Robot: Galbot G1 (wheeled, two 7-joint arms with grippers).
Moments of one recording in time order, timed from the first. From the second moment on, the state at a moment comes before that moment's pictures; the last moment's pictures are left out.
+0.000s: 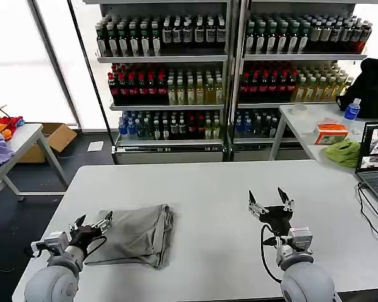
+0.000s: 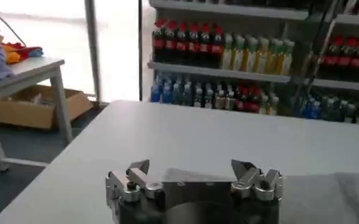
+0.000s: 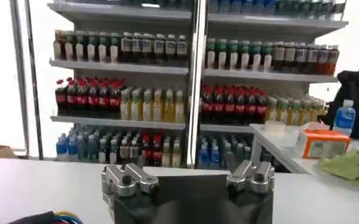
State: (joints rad) left arm 1.37 -1.22 -0.66 -2.01 -0.53 0.57 -0.17; right arm -1.29 1.12 0.38 2.15 0.37 -0.38 0.31
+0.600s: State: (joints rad) left arm 1.39 -1.26 -0.66 -1.94 -0.52 0.57 -0.14; right arm -1.30 1.11 0.37 2.14 0.38 -0.38 0.30
